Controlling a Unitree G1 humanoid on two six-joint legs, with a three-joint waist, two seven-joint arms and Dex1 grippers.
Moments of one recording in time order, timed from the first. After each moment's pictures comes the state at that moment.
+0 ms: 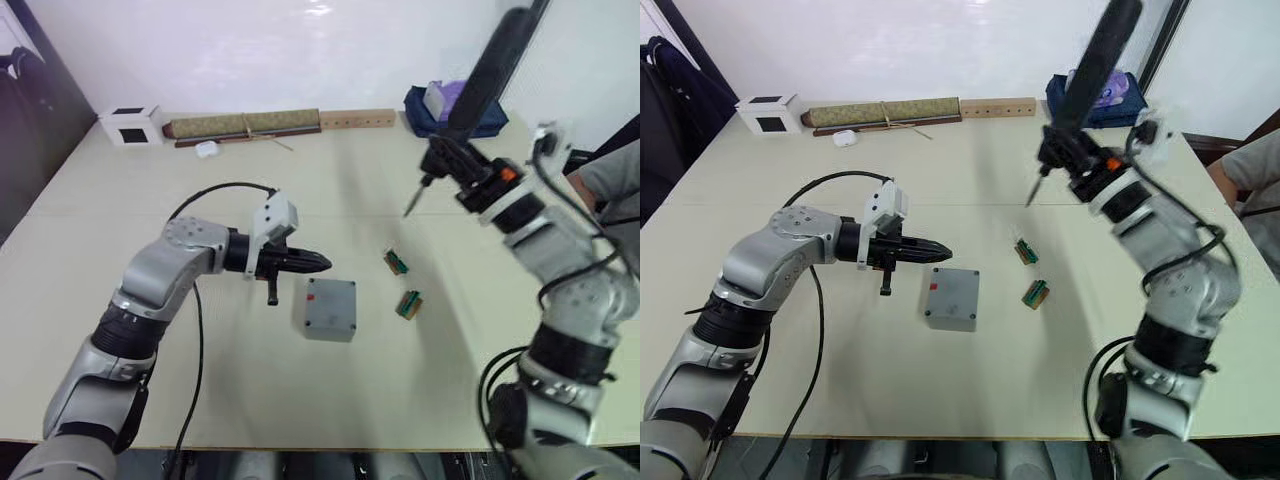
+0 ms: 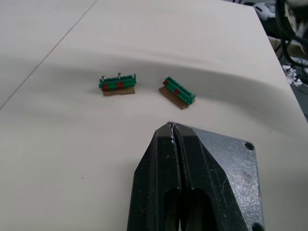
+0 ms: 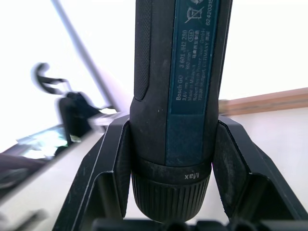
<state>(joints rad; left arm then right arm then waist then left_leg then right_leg) -0.69 0.62 -0.24 -0.11 -0.44 0.69 -1.15 -0.54 -0.26 -0.42 -0.43 0.87 0.88 0.27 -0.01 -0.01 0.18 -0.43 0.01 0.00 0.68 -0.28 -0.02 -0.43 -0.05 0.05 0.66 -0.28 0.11</state>
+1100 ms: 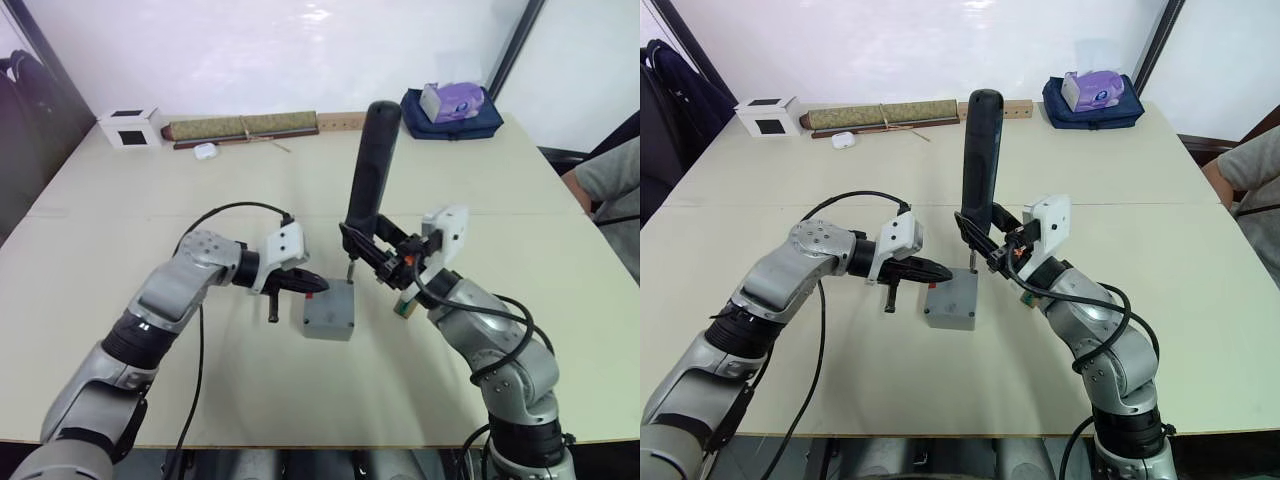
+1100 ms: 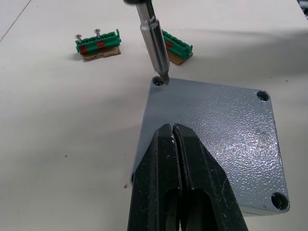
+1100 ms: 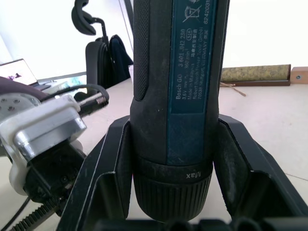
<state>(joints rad) -0.66 0.60 -0.35 -0.08 -0.27 0.54 -1.16 -0.24 -0.26 0.03 -0.56 0.56 0.56 0.34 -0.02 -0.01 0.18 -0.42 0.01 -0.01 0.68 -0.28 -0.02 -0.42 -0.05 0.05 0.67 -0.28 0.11</state>
